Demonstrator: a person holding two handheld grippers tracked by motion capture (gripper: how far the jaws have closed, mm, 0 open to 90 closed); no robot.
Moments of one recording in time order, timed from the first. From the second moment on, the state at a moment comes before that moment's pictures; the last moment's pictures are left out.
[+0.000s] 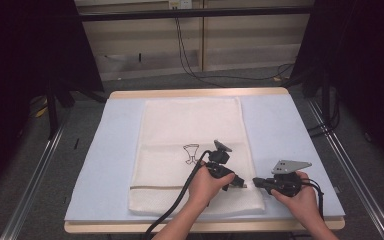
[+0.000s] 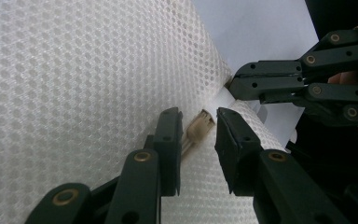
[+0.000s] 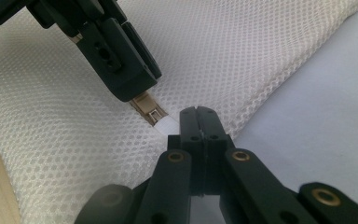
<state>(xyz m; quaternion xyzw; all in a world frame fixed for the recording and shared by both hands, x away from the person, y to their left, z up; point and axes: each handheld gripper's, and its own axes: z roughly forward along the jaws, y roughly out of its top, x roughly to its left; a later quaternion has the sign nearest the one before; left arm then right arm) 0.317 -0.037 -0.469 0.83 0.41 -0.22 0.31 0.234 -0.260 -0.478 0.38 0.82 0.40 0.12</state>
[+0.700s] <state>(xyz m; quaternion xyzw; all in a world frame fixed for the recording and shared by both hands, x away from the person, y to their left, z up) 0.311 -0.042 -0.462 0.83 0.41 -0.22 0.31 0.235 -0.257 -0.482 0.38 0.83 0.39 0.11</state>
